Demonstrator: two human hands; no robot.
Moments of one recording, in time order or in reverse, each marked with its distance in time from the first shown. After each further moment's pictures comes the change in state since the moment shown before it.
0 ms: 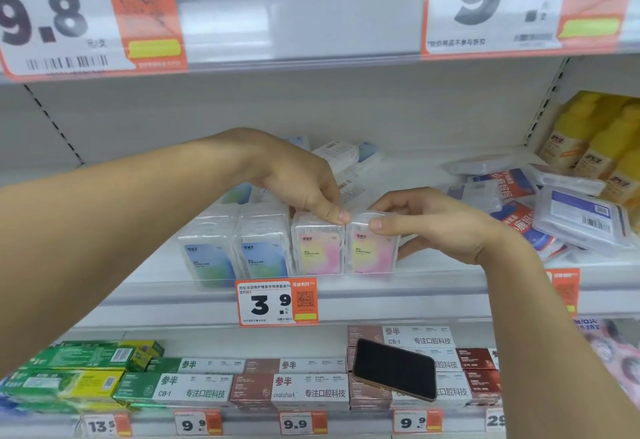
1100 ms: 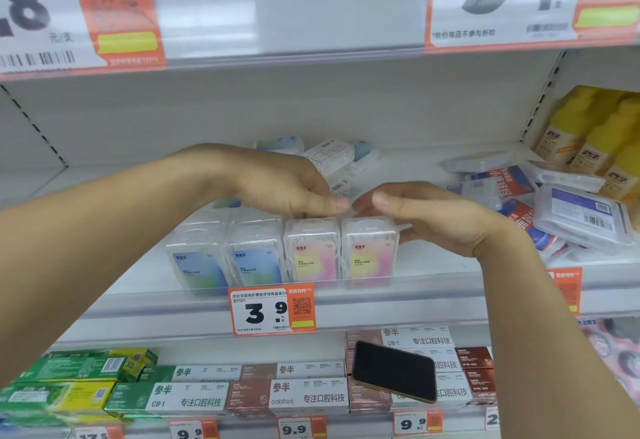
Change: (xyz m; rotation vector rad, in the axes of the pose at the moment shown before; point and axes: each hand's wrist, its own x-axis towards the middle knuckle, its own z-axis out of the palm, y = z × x) left_hand -0.007 -0.011 0.008 -0.059 0.127 0.046; right_hand 0.012 0.002 -0.008 0.026 -0.059 -0.046
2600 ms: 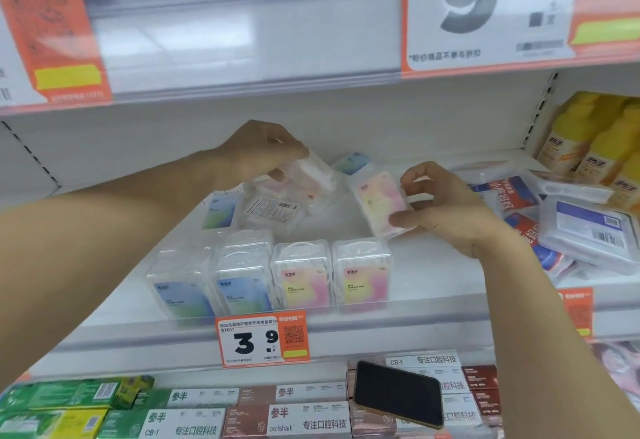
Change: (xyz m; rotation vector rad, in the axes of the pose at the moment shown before) left_hand 0.071 -0.059 -0.028 -0.585 0.687 -0.080; right_hand 0.021 0.019 -0.032 0.070 0.482 0.030
